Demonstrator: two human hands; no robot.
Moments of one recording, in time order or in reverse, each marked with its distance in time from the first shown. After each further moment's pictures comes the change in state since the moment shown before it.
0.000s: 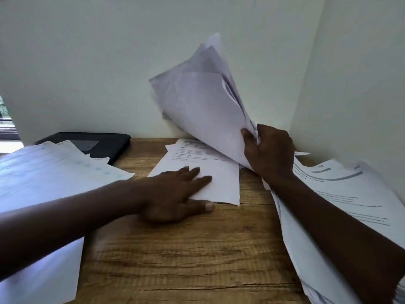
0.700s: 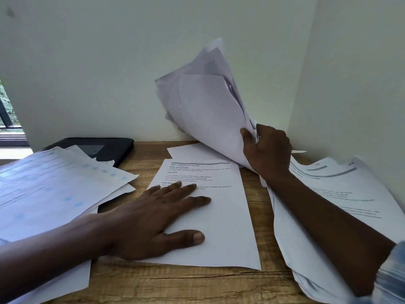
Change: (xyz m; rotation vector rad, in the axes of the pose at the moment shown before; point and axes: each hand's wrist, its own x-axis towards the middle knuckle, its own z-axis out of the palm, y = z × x) left_hand -0.060 0.015 0.023 -0.003 0.048 0.068; right_hand 0.000 -0.003 -0.004 0.025 0.033 0.046
